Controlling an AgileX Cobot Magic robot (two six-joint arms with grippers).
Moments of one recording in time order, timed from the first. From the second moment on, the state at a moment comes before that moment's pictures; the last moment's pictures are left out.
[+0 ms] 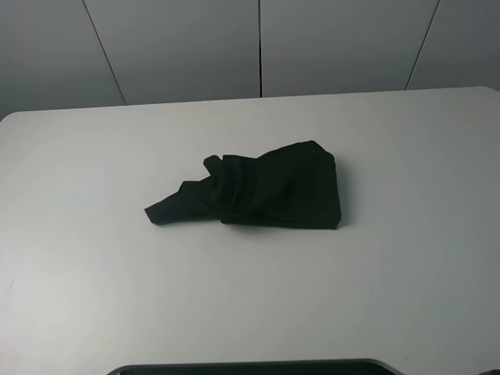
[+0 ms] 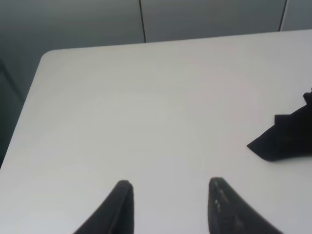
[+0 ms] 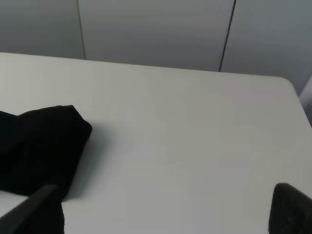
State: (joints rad) left arm -0.15 0.00 -0.69 0.03 1.23 0.02; right arm -0.11 0.00 -0.67 0.17 1.19 -0.21
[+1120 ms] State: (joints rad) left arm -0.13 0.00 -0.51 -0.03 1.08 0.00; right arm -0.07 0.00 -0.51 0.01 1.10 -0.12
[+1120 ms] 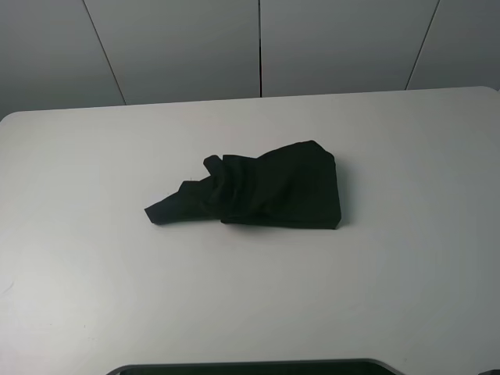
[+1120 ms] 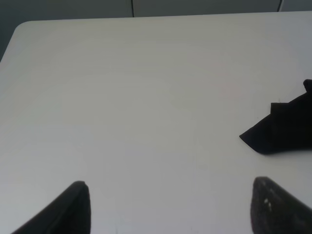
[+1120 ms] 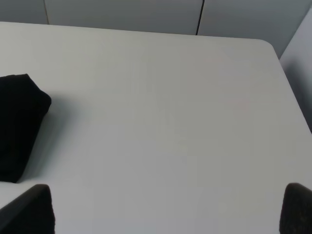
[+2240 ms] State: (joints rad) left arm -0.13 0.00 -0.51 -0.03 1.08 0.00; right arm -0.06 0.00 -0.51 -0.01 1.10 -0.07
